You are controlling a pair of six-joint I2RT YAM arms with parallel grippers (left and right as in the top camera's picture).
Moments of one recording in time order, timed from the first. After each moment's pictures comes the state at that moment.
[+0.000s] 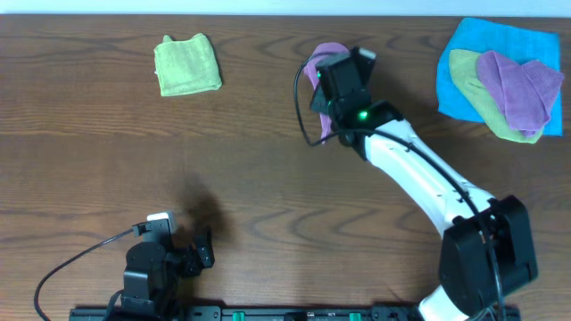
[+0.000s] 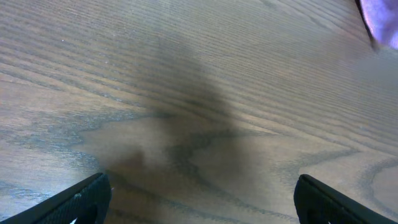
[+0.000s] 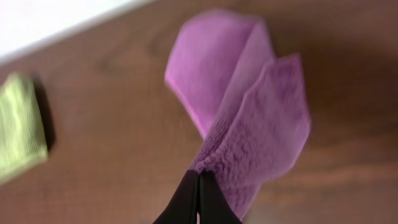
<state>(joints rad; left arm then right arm) -0.17 0.04 0.20 -0.87 0.05 -0.39 0.49 1.78 1.33 -0.40 0.29 0.73</state>
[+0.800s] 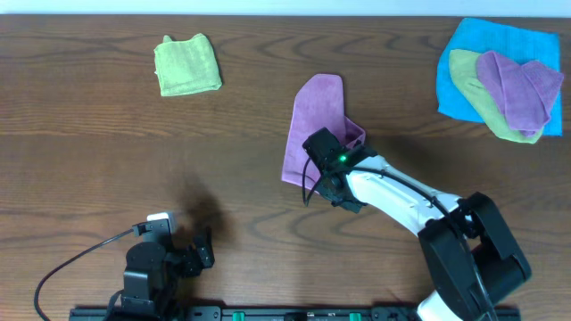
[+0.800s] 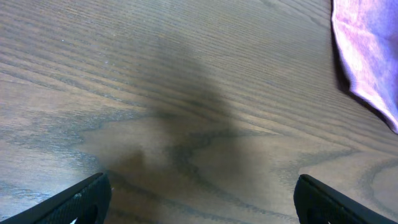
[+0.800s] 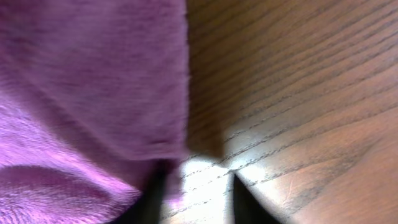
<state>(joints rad) -0.17 0.04 0.20 -0.87 0.05 -0.39 0.60 1.78 1.02 -0.74 0.17 1.17</state>
